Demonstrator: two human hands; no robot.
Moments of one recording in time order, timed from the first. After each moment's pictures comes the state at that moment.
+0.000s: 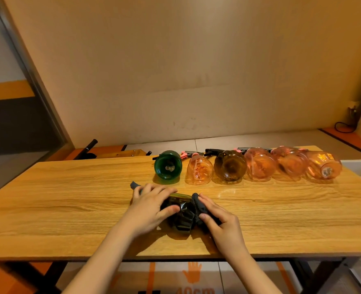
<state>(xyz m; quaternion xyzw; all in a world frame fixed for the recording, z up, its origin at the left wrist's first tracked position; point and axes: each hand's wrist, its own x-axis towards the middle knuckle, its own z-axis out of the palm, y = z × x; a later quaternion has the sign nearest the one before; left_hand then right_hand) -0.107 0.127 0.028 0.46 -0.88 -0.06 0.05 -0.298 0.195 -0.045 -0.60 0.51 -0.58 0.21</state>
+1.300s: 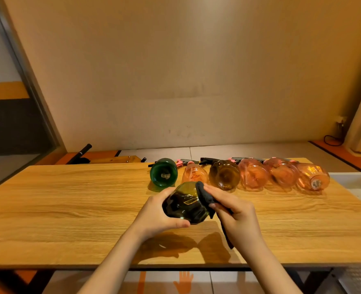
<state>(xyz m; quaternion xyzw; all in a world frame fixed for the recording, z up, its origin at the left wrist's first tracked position) -0.132 0.134 0.026 0.37 -0.79 -0.37 0.33 -0.324 0.210 0.025 -0.66 0.45 -0.60 0.07</state>
